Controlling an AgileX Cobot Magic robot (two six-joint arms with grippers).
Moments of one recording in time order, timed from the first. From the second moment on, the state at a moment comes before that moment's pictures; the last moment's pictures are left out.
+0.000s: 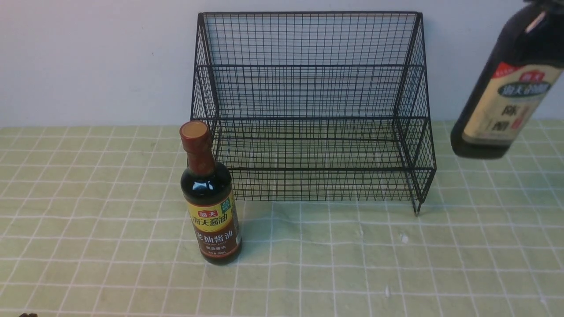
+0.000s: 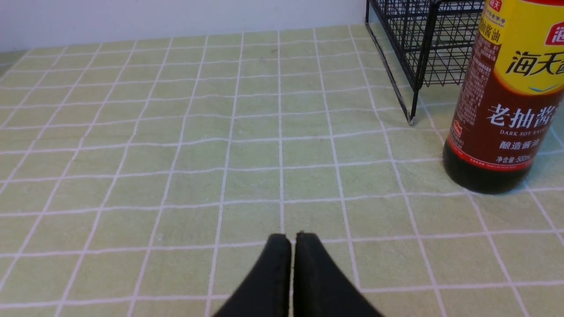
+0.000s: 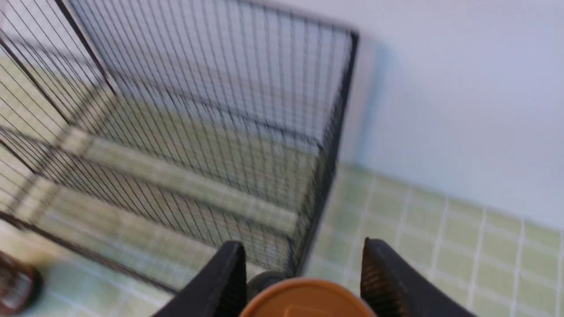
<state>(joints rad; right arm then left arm) 0.05 1.40 -1.69 0.35 1.11 -0.33 -0.03 -0.01 0.03 -0.04 0.38 0.03</state>
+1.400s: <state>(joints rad) 0.22 1.70 -1.79 0.32 1.09 -0.27 -0.03 -0.01 0.03 -0.04 0.38 0.03</state>
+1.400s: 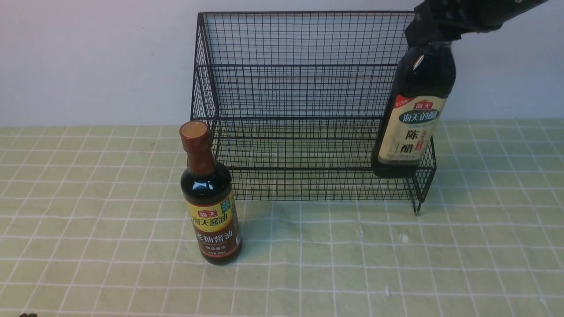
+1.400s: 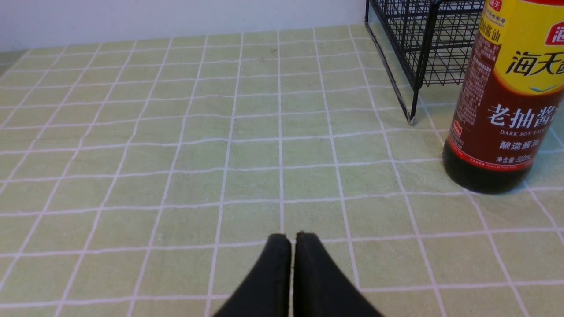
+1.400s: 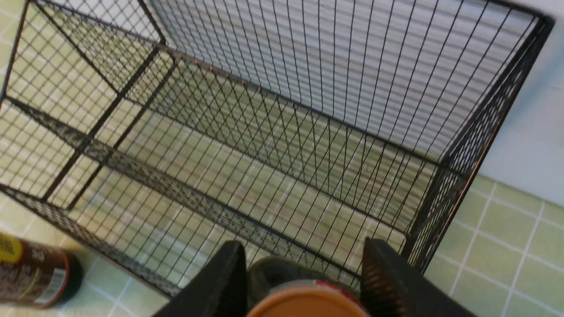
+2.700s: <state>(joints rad) 0.22 1.33 -1.88 0.19 1.18 -0.10 -0.03 -0.01 0.03 -0.04 0.38 0.03</state>
